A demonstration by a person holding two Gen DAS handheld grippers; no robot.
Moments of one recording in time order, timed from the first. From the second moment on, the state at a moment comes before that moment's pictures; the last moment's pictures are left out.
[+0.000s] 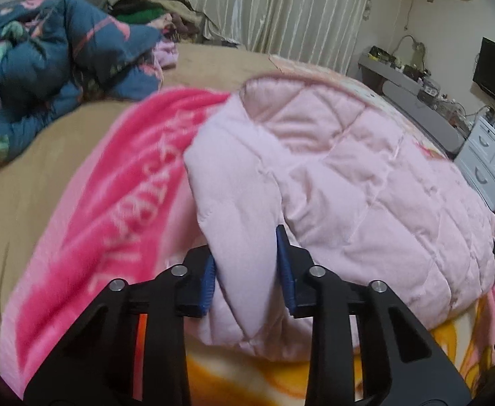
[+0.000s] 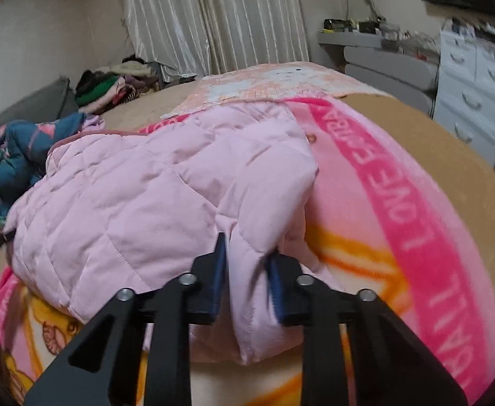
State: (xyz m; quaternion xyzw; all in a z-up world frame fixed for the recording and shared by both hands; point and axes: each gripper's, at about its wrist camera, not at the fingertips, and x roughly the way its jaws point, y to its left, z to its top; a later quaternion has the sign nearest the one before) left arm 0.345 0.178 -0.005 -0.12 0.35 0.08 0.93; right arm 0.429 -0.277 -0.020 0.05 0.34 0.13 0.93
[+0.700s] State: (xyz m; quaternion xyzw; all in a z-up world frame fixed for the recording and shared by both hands) left arm 0.380 0.182 -0.012 -0.11 0.37 0.12 0.91; right arm 0.488 -0.279 -0.042 0.09 0.40 0.09 0.91
